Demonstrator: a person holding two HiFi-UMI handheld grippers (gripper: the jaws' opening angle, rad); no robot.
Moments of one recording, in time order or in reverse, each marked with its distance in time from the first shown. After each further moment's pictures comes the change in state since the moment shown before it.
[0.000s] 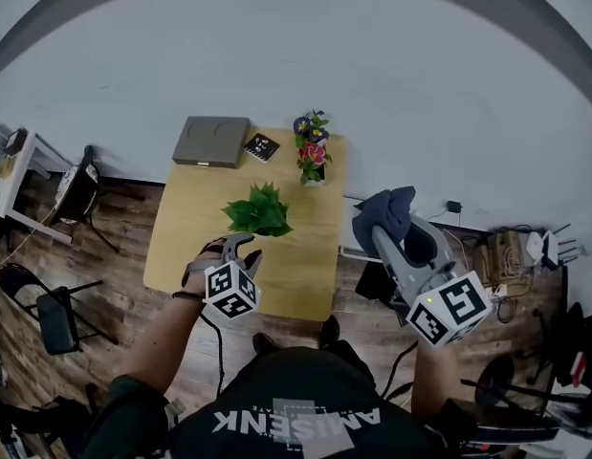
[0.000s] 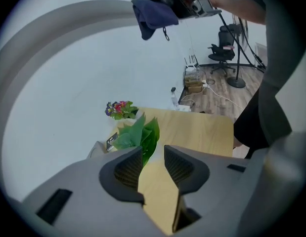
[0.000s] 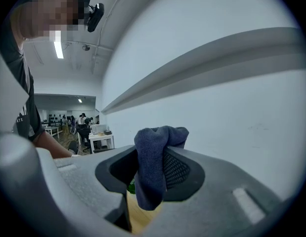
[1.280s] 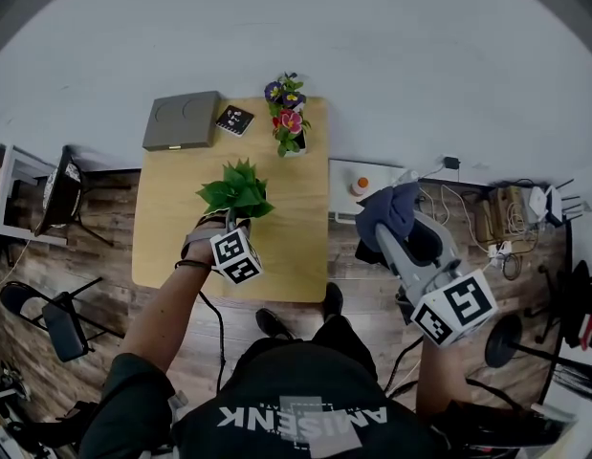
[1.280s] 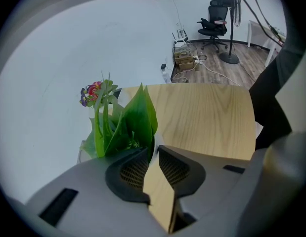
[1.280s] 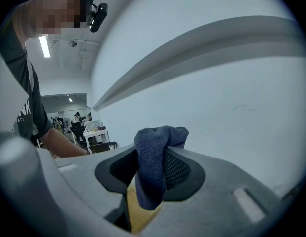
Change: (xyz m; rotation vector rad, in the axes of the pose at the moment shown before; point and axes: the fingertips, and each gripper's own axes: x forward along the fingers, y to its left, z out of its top) left arm 0.103 -0.006 -0.026 0.181 0.208 -0.060; right arm -0.022 -0.034 -0.061 0.098 0.091 -0.082
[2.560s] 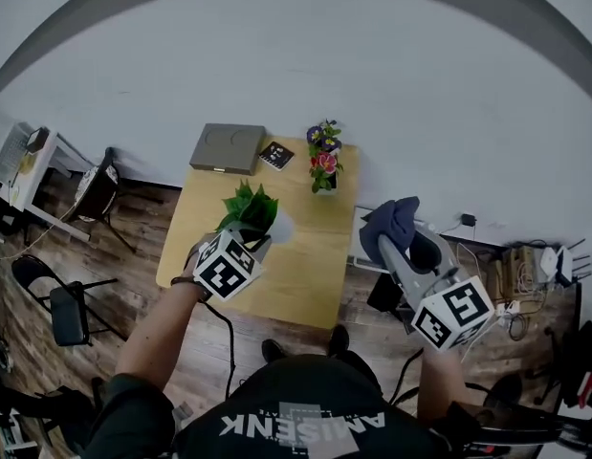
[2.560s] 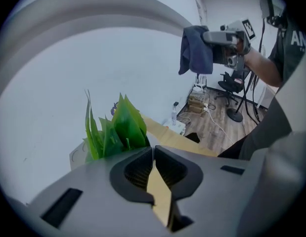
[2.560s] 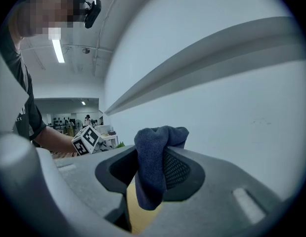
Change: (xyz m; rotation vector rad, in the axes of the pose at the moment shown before) left arm -0.164 0.049 0.041 -0.462 -0.252 -0.101; right arm 0.009 0.026 0.050 -0.070 -0.074 0.133
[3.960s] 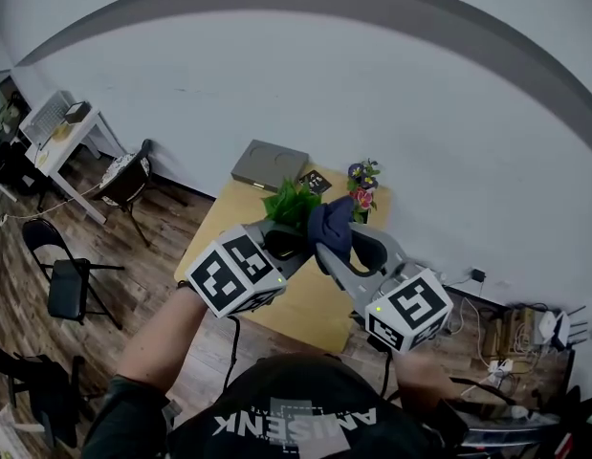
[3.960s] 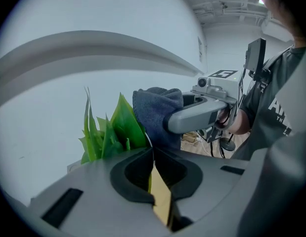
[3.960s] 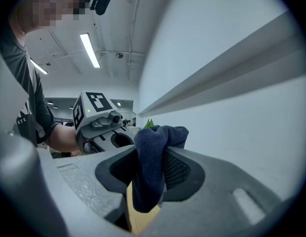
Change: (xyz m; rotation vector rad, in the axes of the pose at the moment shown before) left arm -0.128 -0.010 0.090 -0.135 -0.269 -0.080; right arm 0.097 0.140 0.057 -0.169 -0.033 0.396
